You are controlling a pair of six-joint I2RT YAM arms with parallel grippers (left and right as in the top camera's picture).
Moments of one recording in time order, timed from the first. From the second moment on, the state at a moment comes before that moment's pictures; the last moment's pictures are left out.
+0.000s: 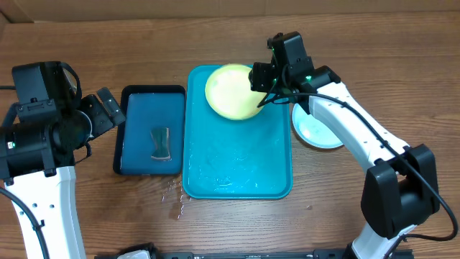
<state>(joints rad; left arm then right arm) 0.20 1.29 1.61 -1.34 -0.06 -0.37 0.42 1.87 1.47 -0.48 -0.13 0.49</state>
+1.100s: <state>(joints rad) 0.20 1.29 1.61 -1.34 -0.06 -0.37 0.43 2.03 1.35 -0.32 -0.08 0.51</state>
